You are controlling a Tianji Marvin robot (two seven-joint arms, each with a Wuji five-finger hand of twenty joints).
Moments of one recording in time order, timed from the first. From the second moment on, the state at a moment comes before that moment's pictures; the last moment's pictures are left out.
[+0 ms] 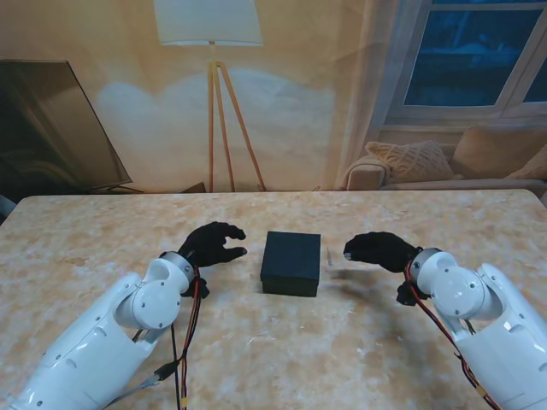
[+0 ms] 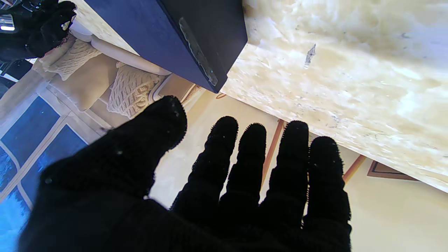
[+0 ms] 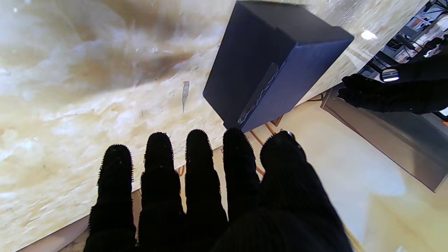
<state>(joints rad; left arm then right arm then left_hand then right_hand) 1.34 -1.12 -1.07 -1.47 0.53 0.01 -0.01 -1.42 -1.03 1.30 -1.55 -0.47 -0.01 0.40 0.67 -0.47 0.80 -0.13 0.76 0.29 0.22 0.35 0.63 0.28 0.40 0.42 0.53 0.34 0.44 0.64 0.20 0.30 0.90 0.48 0.96 -0.10 0.09 -0.06 0.60 0.06 0.45 0.42 0.77 0.13 0.23 0.32 0.68 0.17 0.17 0.29 0.23 0.27 0.87 0.29</state>
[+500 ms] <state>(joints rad) 1.43 -1.12 -1.08 -1.49 0.57 -0.06 0.07 -1.51 -1.05 1.29 -1.55 -0.44 -0.06 0.30 0.67 -0.45 0.78 -0.13 0.76 0.27 0.22 0.35 0.64 0.28 0.40 0.42 0.53 0.34 0.44 0.64 0.20 0.30 0.90 0.49 0.98 -0.10 0.07 -0.06 0.60 0.05 0.49 0.41 0.78 0.13 0.24 0.35 0.69 0.17 0.19 0.31 0.24 0.27 0.88 0.29</state>
